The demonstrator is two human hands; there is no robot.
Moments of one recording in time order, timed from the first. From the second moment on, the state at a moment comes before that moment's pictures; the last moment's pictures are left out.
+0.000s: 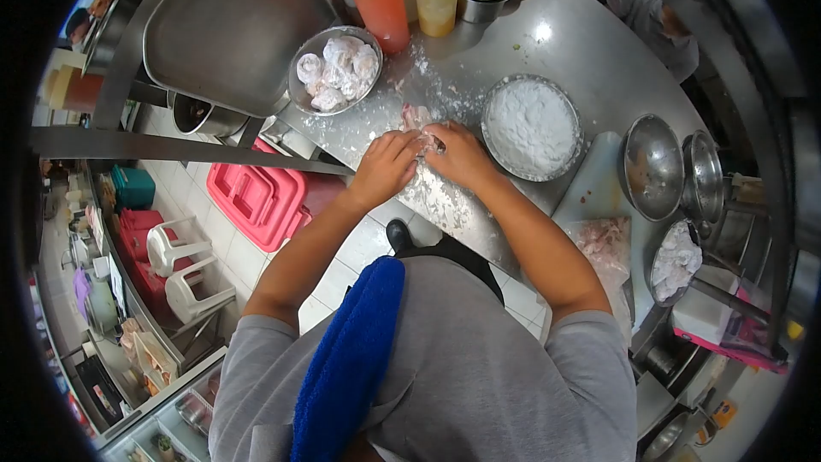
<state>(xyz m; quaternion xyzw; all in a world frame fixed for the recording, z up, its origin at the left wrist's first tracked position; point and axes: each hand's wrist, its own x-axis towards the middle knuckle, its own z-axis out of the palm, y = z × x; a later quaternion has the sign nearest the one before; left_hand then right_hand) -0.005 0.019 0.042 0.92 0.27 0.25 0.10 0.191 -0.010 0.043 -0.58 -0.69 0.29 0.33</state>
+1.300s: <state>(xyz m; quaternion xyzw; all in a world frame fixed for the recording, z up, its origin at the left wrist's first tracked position) 0.013 0.071 0.028 0.87 0.31 0.33 0.18 0.183 0.025 0.024 -0.62 -0.67 0.17 0.37</state>
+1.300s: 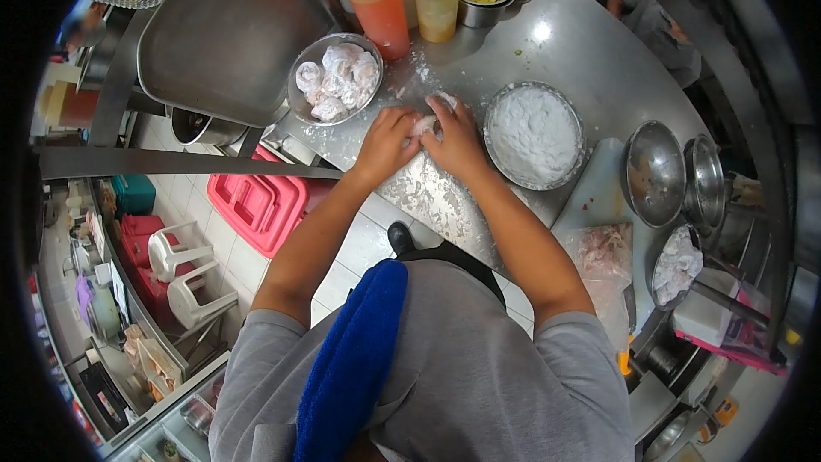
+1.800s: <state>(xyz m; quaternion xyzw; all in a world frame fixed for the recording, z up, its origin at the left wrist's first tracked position) 0.004 0.069 0.025 0.61 0.46 0.40 0.50 0.174 0.040 0.027 -0.60 -0.74 0.09 0.28</state>
